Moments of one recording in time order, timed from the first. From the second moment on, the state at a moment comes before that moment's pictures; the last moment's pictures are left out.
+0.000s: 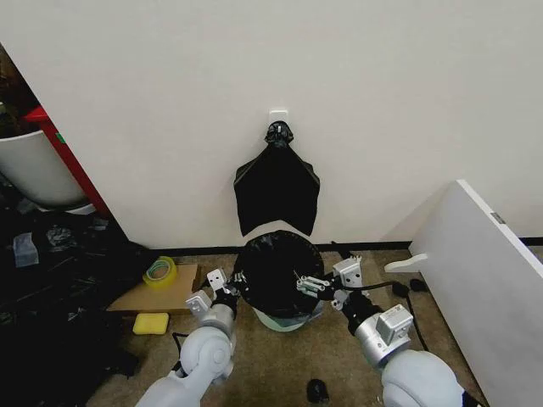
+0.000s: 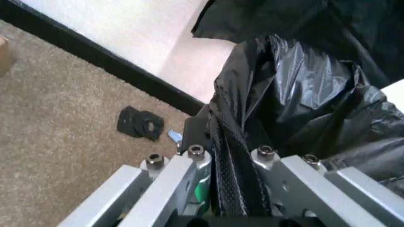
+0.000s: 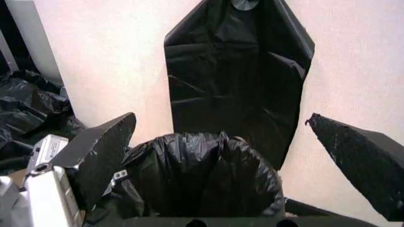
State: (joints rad) left arm 1.20 -1.23 -0.08 -1.81 -0.98 0.00 -0.42; right arm -1.43 1.00 0.15 2.32 0.32 -0.21 0.21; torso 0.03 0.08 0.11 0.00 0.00
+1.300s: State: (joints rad) left arm 1.43 -1.15 -0.20 -2.01 -0.43 -0.14 -0.34; right arm -1.60 1.23 0.37 2.17 0.26 0.03 0.16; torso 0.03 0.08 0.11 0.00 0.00
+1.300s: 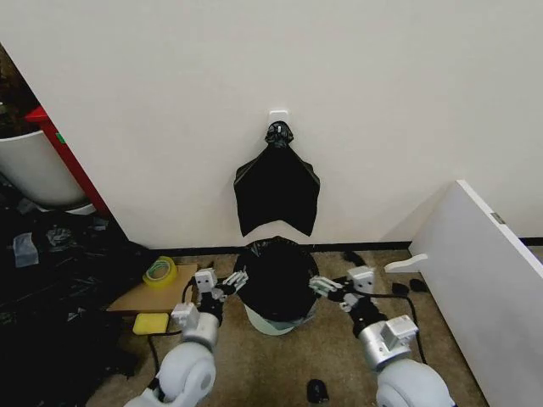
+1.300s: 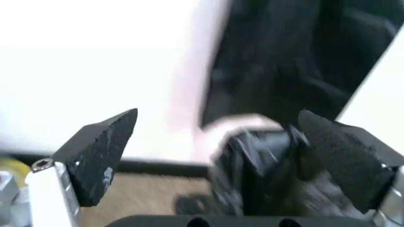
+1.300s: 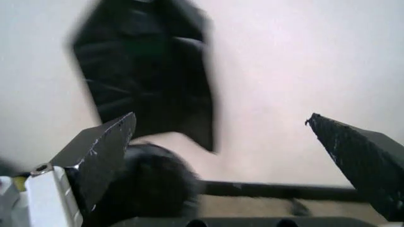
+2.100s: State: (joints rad) left arm 1.92 -1.42 -0.46 -2.16 -0.03 -0.58 -0.19; right arm -1.87 1.43 0.49 2.18 0.03 0.42 0.03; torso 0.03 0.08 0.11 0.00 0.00
